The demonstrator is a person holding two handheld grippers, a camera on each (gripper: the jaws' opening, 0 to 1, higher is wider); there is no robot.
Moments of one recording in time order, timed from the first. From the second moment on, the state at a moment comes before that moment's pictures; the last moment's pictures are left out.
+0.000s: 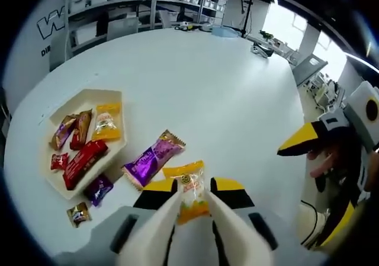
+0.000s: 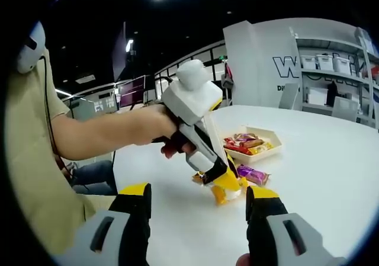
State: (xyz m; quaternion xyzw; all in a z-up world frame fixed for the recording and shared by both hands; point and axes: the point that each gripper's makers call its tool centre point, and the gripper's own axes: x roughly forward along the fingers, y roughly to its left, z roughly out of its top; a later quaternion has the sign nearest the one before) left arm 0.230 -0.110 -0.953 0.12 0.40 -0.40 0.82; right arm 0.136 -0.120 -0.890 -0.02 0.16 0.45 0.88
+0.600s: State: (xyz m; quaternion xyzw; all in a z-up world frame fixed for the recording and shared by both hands) left arm 0.228 -0.105 -0.948 0.13 0.36 -0.43 0.82; right arm 0.135 -0.119 -0.894 -0.02 0.17 0.45 0.88
